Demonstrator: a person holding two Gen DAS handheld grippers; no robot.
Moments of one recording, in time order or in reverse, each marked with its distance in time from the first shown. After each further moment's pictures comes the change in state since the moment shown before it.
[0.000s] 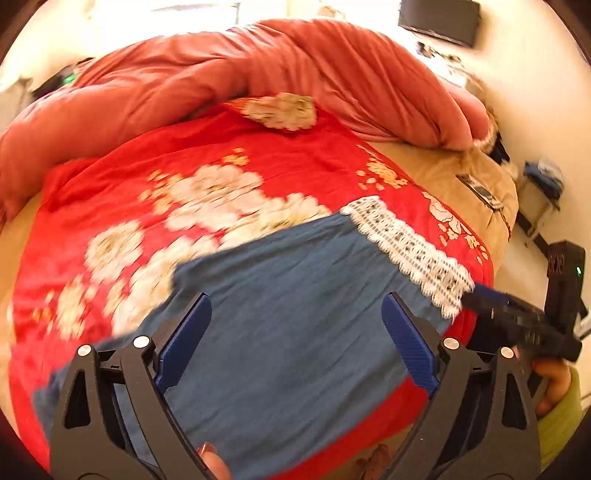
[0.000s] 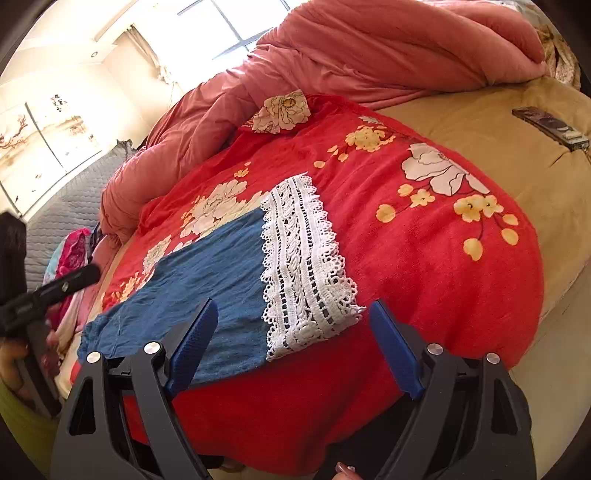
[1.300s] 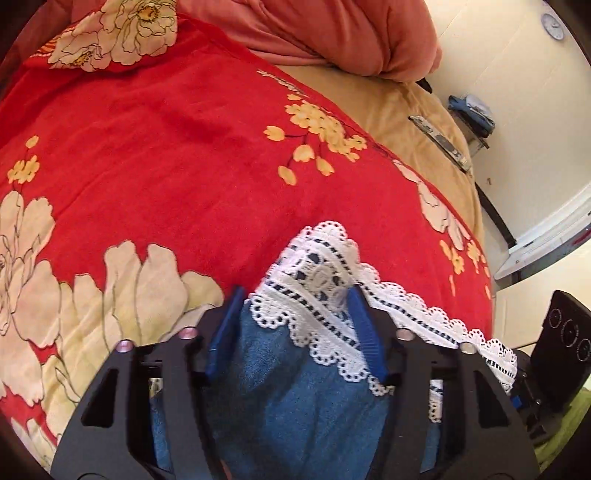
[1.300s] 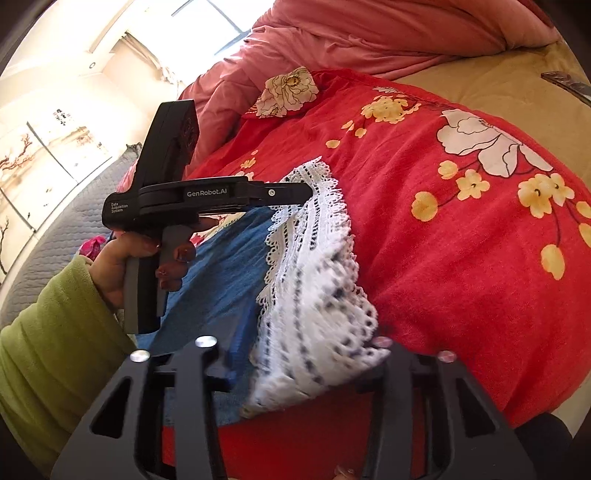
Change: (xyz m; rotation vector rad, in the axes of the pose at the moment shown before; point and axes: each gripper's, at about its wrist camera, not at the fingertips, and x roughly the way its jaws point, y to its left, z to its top) left arm 0.214 -0.036 0.086 0.165 0.300 -0.444; right arm 0.052 -0.012 0.011 0.061 0.055 0.123
